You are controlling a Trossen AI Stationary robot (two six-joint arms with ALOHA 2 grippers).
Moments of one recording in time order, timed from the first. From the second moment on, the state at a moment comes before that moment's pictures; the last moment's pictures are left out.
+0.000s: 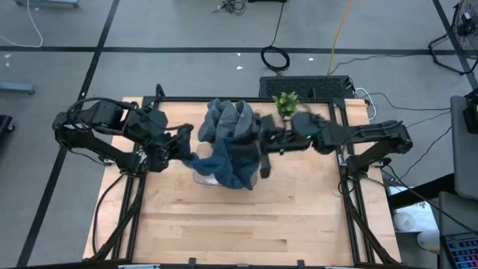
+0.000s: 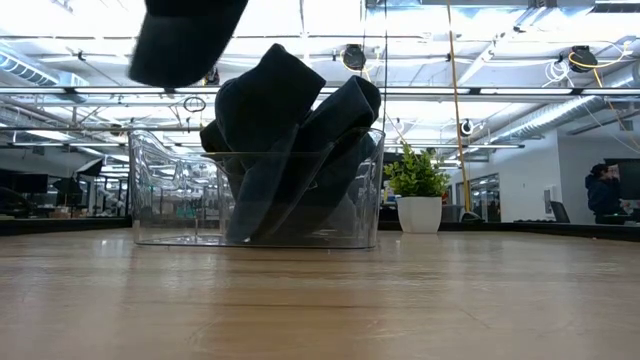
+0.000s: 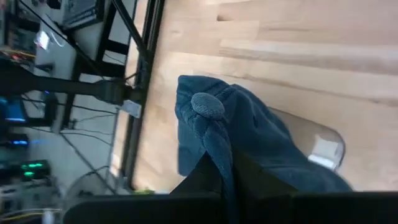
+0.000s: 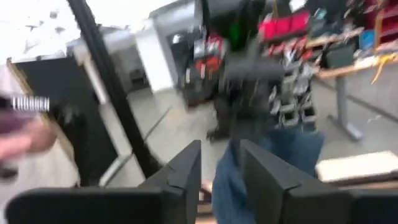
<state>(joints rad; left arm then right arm) -0.14 1.26 1.71 -1.21 0.11 1.23 0.12 1.51 1.55 0.05 -0.01 0.30</state>
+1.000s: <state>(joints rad) -0.21 1.22 1.97 -1.04 -0.03 1.21 0.19 1.62 1.55 0.08 0.25 0.10</state>
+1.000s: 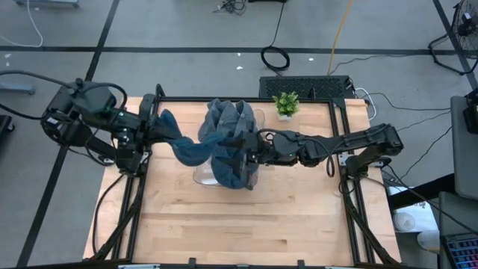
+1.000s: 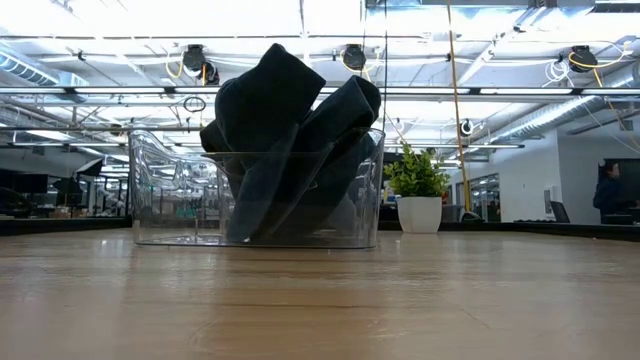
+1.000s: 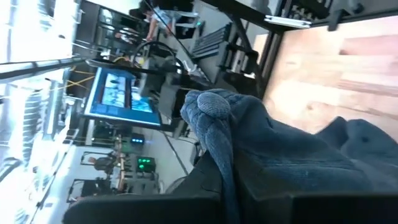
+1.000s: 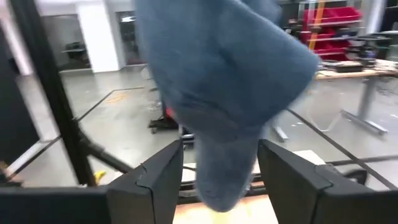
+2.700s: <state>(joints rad) -0.20 1.28 1.97 -0.79 -0.42 0.62 0.18 1.51 1.43 0.34 0.16 0.00</state>
